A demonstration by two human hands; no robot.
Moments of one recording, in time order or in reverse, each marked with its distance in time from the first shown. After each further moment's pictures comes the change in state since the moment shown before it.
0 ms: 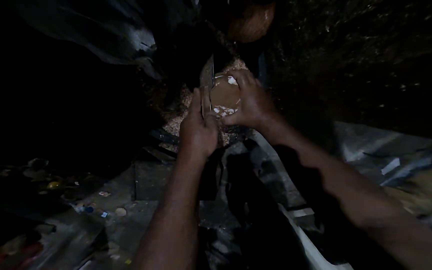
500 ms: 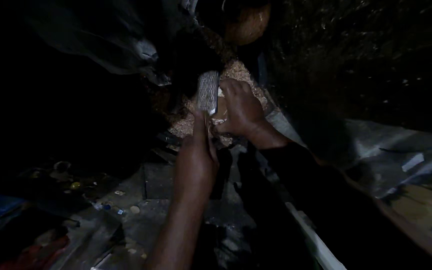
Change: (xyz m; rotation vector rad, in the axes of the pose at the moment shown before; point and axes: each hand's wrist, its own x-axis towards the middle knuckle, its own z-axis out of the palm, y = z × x) left_hand -0.057 0.006 -0.008 0.536 0.044 0.089; right_hand -0.011 -0.040 -0.002 -0.139 -0.106 0.090
